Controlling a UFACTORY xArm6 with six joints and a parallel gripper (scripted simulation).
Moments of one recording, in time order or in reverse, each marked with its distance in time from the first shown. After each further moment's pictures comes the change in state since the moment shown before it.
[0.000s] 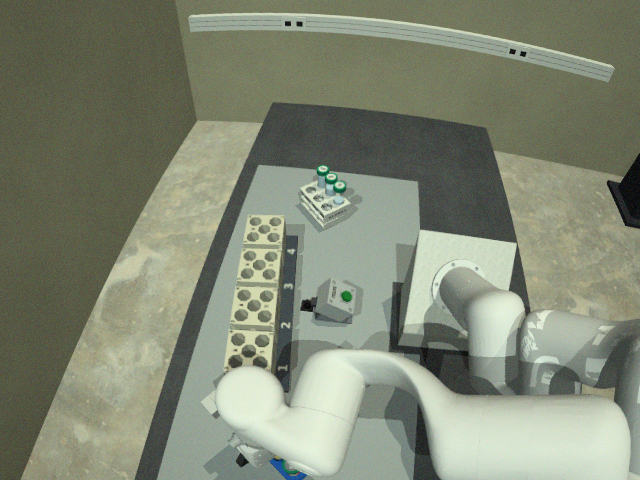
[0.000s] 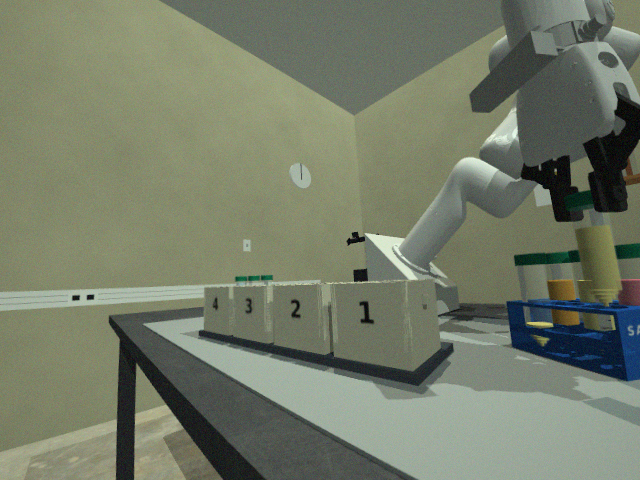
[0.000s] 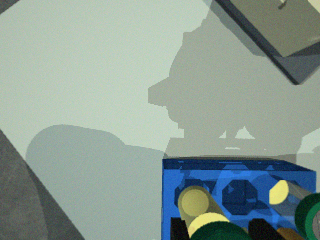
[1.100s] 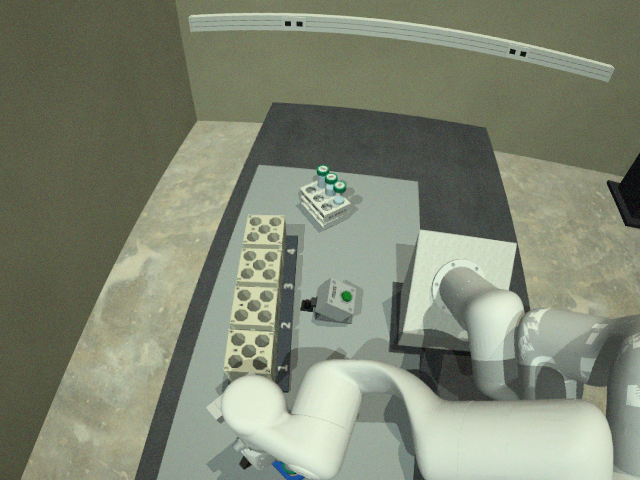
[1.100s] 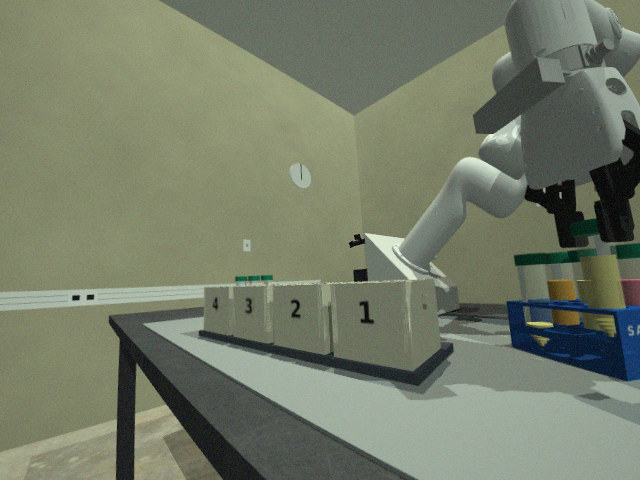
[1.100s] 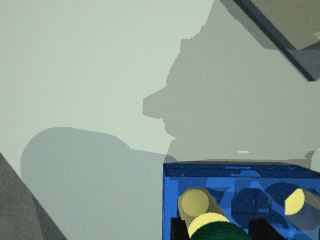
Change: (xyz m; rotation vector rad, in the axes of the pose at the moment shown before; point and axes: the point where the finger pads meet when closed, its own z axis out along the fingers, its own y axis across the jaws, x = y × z) arm 0.000 0.000 0.029 0.000 0.000 0.000
